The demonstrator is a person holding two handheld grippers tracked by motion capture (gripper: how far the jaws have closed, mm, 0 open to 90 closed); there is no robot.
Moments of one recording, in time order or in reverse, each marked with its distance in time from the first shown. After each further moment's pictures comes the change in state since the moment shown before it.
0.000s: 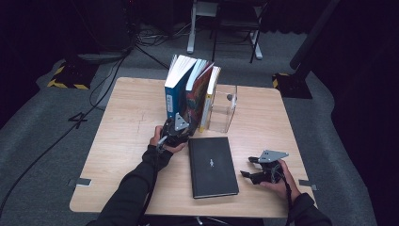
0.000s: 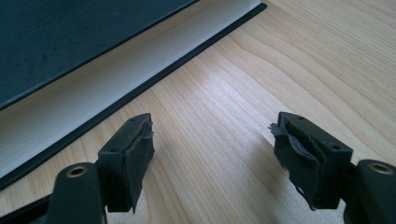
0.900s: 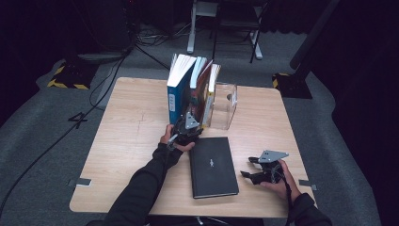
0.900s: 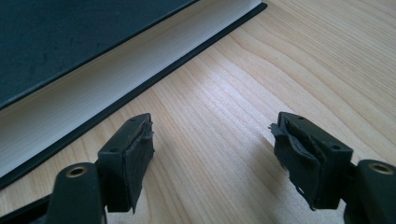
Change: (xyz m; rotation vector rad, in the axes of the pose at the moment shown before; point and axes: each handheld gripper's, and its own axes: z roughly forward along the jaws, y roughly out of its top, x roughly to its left) left arm -0.015 0.011 0.015 -0.003 -0.056 0.018; right arm 0.000 0.000 0.000 0.002 0.002 -0.004
